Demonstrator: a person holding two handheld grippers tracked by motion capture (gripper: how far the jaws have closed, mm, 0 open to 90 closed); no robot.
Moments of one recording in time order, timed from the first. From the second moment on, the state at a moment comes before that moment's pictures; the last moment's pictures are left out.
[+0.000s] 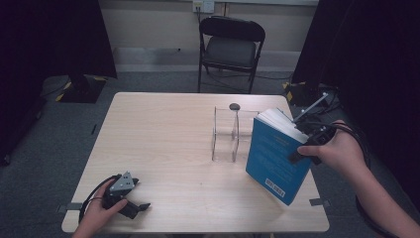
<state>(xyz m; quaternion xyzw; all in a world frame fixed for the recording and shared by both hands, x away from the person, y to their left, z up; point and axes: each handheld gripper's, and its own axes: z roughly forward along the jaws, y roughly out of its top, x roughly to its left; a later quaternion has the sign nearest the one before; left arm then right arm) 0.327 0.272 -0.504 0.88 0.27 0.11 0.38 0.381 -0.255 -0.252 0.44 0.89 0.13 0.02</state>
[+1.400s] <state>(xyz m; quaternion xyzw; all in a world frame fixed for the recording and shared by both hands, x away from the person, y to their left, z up) 0.329 0.274 -0.503 0.88 0.26 0.10 0.37 0.384 -0.292 -0.249 0.52 0.84 0.11 0.04</state>
